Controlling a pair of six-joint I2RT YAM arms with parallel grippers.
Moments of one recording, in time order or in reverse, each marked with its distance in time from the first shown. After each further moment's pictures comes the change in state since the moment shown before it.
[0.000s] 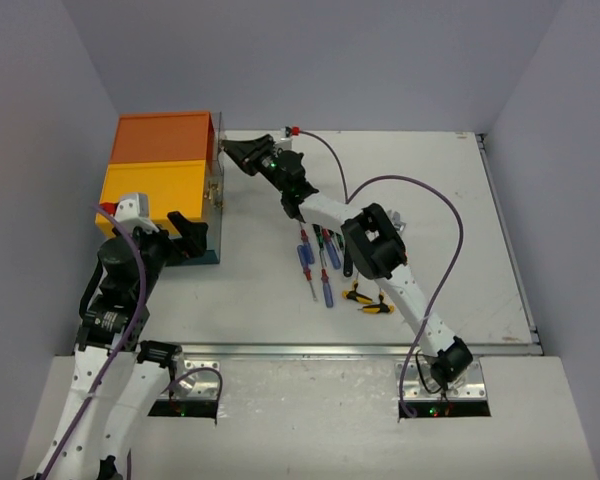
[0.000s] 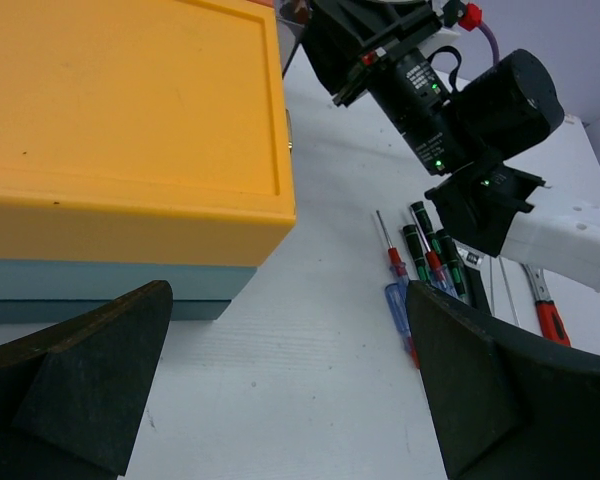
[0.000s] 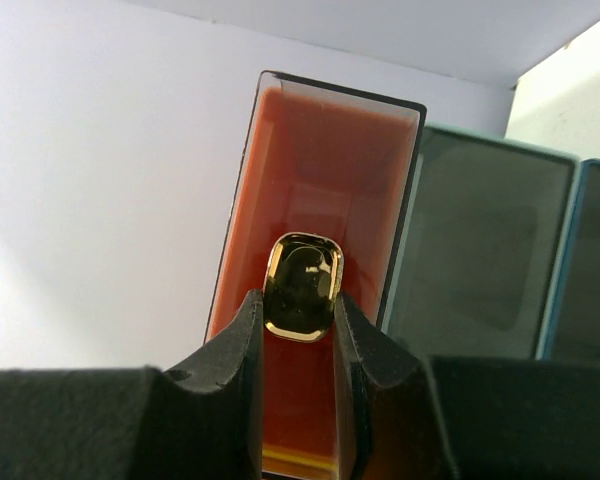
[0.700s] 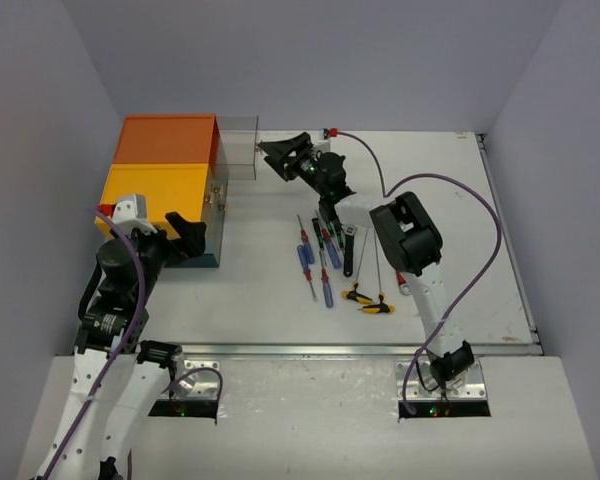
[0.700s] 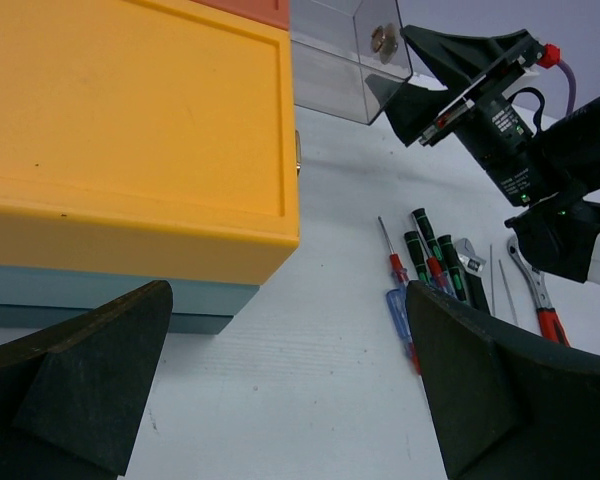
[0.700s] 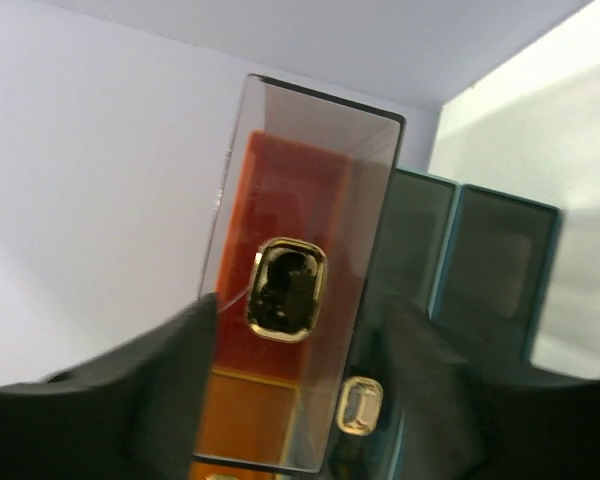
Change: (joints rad) left arm 0.000 -0.014 0.000 0.000 -0.018 -0.001; right arm -0.136 -0.292 -0.527 0.176 -0.122 -0.070
